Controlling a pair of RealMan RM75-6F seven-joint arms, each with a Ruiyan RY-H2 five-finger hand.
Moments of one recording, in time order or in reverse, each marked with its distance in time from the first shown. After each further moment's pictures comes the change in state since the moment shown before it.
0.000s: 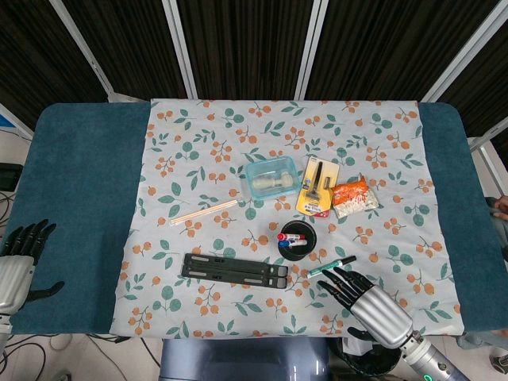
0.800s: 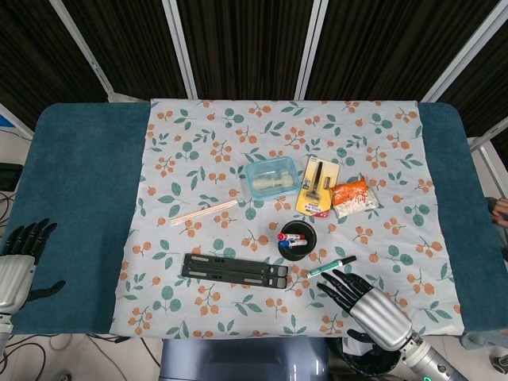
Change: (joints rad) left arm -0.001 -0.002 -0.002 0.001 0.004 0.003 -0.004; right arm 0.000 -0.007 -0.014 0.009 -0.007 0.007 -0.007
